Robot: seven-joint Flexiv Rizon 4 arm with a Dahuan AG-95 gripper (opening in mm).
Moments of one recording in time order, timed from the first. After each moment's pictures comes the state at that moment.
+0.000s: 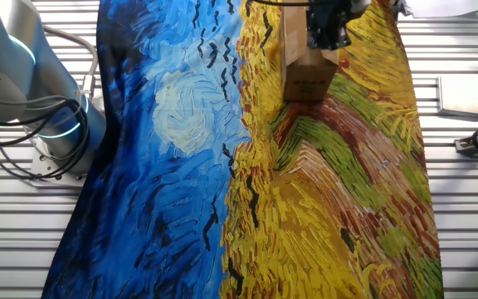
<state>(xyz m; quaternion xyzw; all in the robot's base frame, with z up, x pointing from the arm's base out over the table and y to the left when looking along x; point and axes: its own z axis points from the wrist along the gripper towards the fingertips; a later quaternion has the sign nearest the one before) 0.510 0.152 0.168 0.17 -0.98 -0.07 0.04</state>
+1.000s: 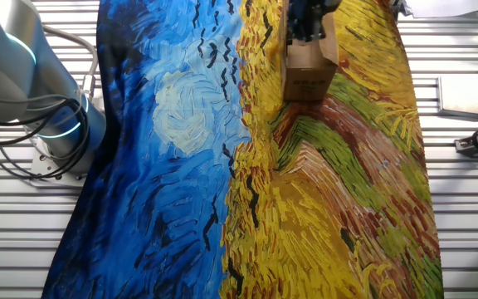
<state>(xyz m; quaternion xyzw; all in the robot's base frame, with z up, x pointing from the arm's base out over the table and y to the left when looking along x) 0.457 0.166 0.169 0.14 -0.98 -0.10 0.06</state>
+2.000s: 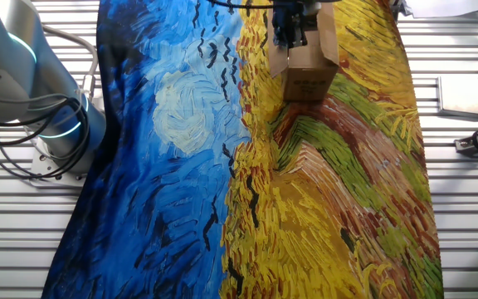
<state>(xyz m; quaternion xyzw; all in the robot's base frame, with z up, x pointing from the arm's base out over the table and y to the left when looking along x) 0.446 0.183 0.140 0.14 -0.98 -0.10 0.06</state>
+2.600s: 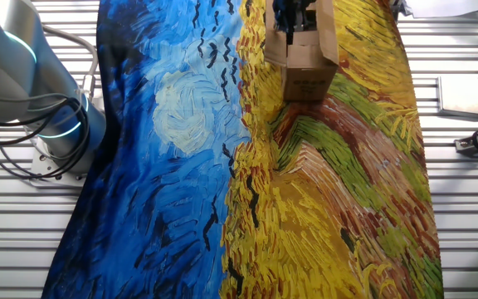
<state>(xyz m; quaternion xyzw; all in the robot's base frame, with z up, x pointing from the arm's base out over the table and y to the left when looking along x) 0.443 0.190 0.170 0.13 -0.98 -0.09 0.06</state>
